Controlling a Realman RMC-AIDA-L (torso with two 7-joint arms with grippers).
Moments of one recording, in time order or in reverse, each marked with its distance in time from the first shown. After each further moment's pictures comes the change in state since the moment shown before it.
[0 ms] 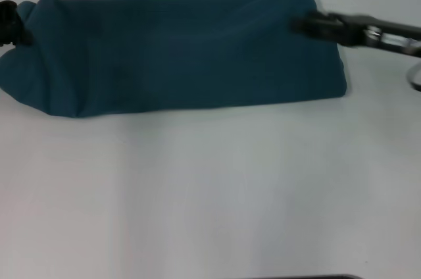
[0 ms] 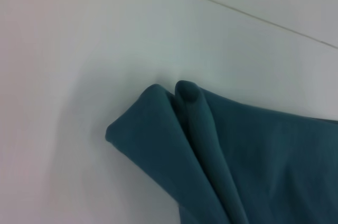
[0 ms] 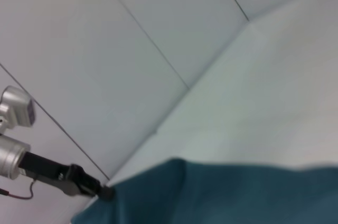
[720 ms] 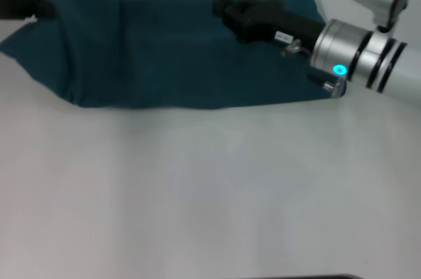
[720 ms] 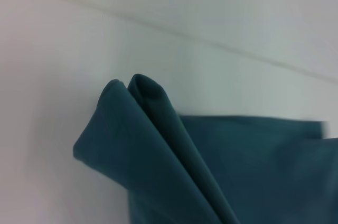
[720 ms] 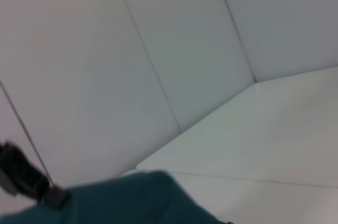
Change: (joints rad) left arm -0.006 0.021 -0.059 -0.057 -0.210 0.152 0.105; right arm 0.236 0.043 0.008 0.550 0.297 0.381 -0.704
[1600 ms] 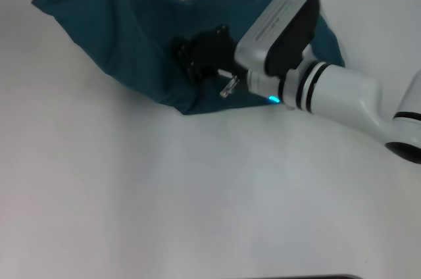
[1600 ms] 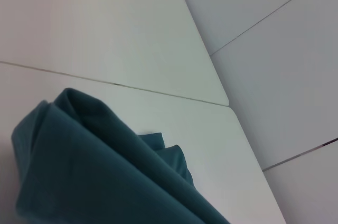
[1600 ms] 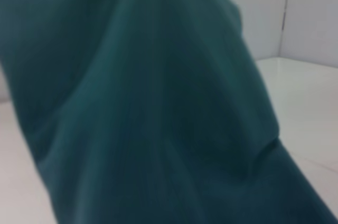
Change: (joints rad) left arm 0.006 0.007 -0.029 -0.008 -0.335 0.116 0.057; right arm 0.147 0.016 0.205 0.318 -0.003 0.340 -0.705
